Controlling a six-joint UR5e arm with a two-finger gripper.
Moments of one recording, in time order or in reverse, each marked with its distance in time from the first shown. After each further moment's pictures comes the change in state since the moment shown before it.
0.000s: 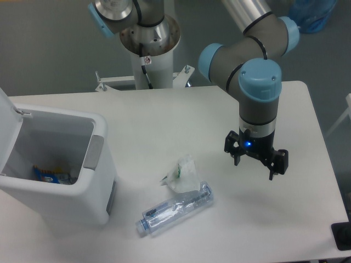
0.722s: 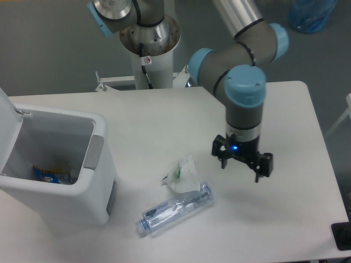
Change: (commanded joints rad) arm -0.063 0.034 -0.153 0.130 -0.014 -0.285
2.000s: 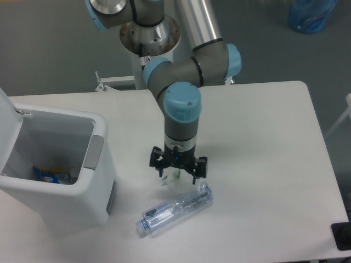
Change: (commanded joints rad) arm -0.169 0.006 -0.118 -0.028 -0.061 -0.258
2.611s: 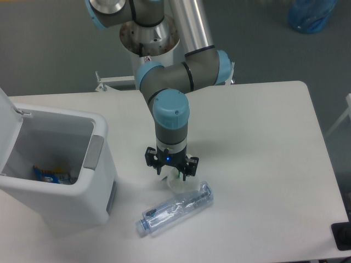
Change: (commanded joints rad) arm -0.006 -0.029 -0.002 0.003 0.052 -0.017
